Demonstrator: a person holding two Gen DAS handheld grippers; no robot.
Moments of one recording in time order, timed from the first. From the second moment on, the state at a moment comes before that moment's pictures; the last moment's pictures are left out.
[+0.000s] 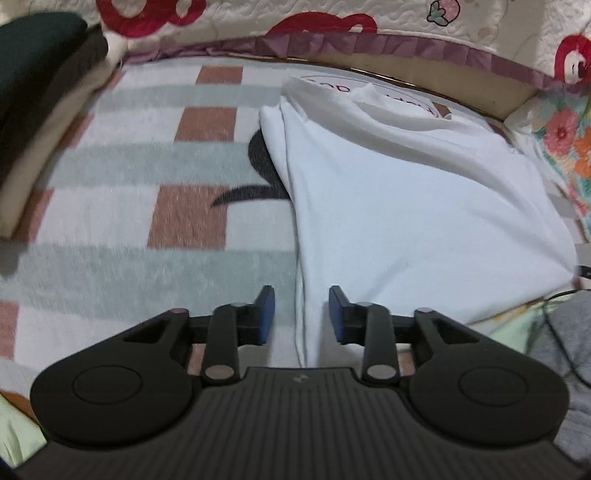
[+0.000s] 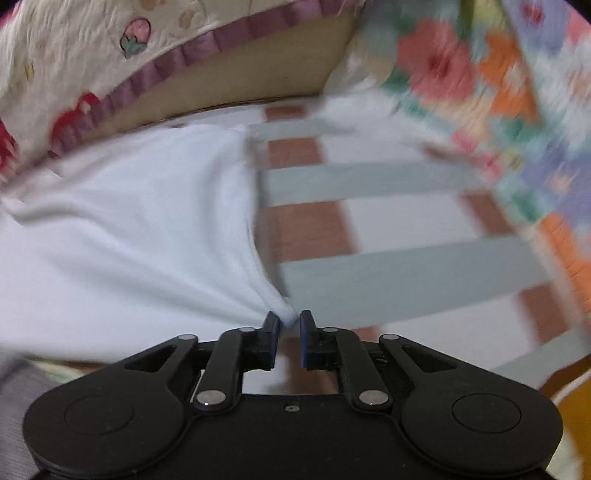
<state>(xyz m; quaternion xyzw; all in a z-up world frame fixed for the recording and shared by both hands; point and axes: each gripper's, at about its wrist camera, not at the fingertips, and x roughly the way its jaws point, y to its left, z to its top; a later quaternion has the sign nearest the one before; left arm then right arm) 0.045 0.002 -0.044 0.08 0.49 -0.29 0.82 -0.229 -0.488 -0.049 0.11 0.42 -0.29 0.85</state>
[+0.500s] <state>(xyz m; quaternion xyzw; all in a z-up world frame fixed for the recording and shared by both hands) 0.123 -0.102 0.007 0.11 0.46 -0.25 0.85 -0.078 -0.458 0.165 -0.10 0.39 0.03 0.91</state>
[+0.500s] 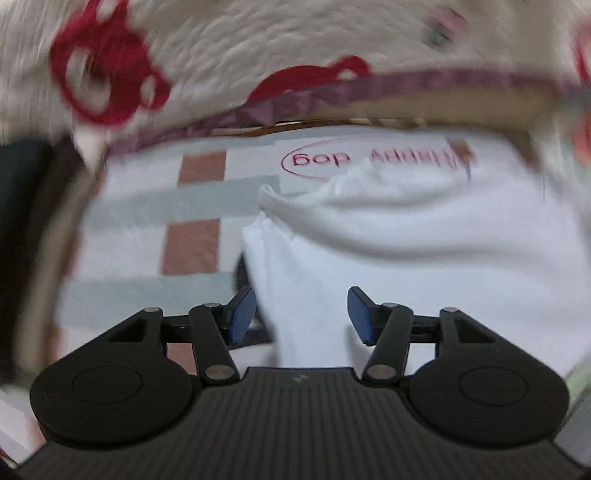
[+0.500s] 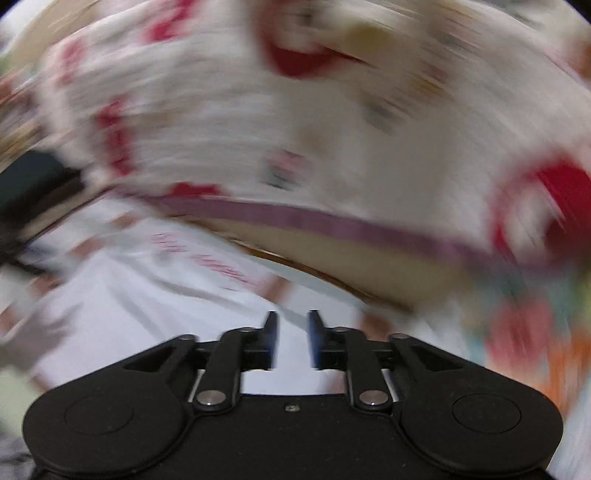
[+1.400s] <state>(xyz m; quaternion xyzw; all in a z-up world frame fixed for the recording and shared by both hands) 0.176 -0.112 -0.091 0.05 0.34 -0.32 0.88 0.082 -0.527 0.025 0.05 0.58 -0.03 0.81</state>
